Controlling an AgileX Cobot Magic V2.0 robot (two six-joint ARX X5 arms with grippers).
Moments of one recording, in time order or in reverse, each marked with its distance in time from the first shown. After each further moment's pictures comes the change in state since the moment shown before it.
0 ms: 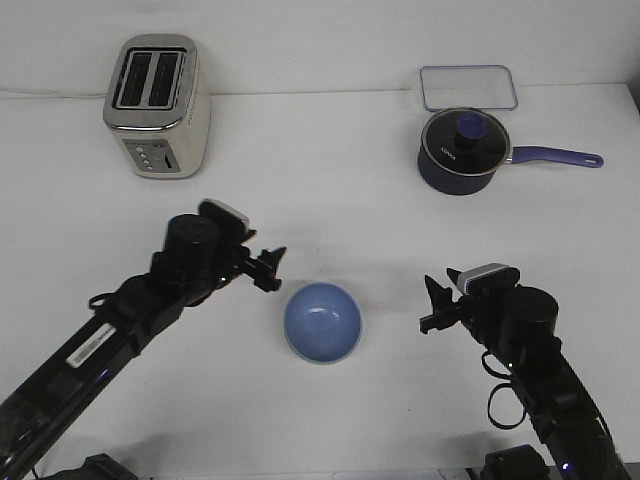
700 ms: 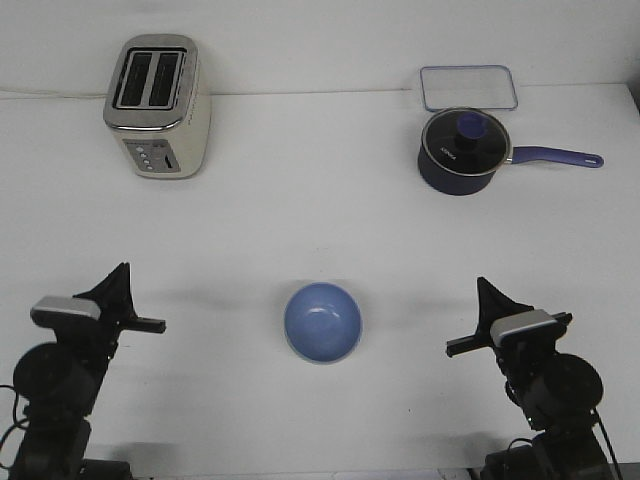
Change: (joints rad) left arm 0.438 -0.798 -0.717 0.371 -0.042 0.044; right arm 0.000 -0.425 -0.138 0.069 0.214 -0.119
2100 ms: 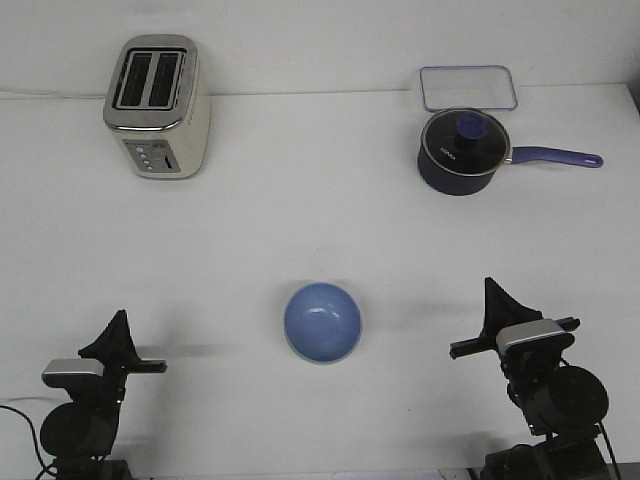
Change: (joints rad) left arm 0.097 -0.466 -0.408 0.002 0.002 -0.072; right arm 0.000 -0.032 -0.011 0.022 0.025 -0.003
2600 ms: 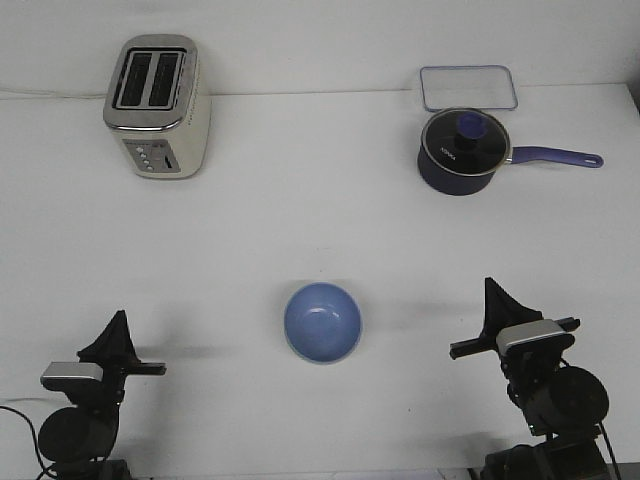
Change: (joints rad) left arm 0.015 -0.014 -0.006 0.014 0.033 0.014; right arm 0.000 0.000 0.000 0.002 0.000 0.000
